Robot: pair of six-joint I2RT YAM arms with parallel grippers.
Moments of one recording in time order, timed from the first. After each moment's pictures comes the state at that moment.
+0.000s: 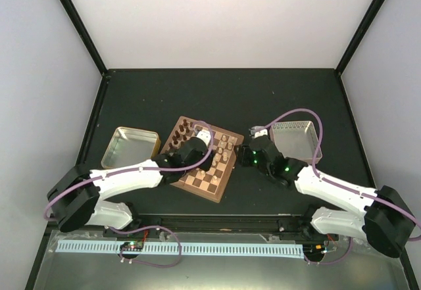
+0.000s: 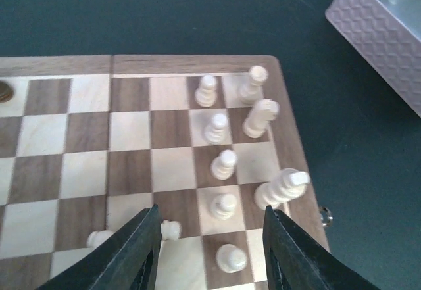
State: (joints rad) left arm -0.93 1.33 0.66 -0.01 -0.26 -0.40; right arm 0.84 1.11 0.57 -0.10 0.22 0.69
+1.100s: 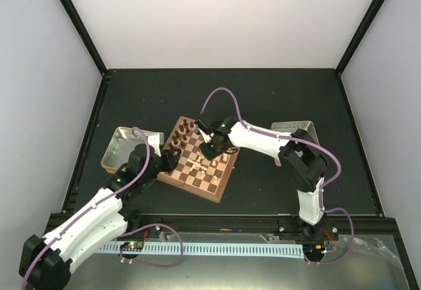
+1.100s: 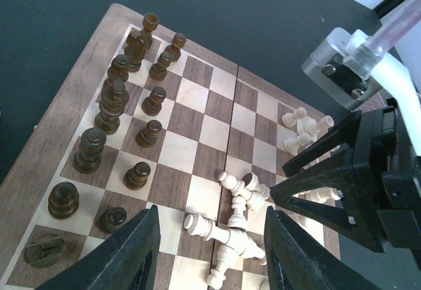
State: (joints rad) left arm -0.53 0.69 0.36 -0.20 0.00 -0.63; right arm 0.89 1.94 1.43 -0.73 -0.06 0.25
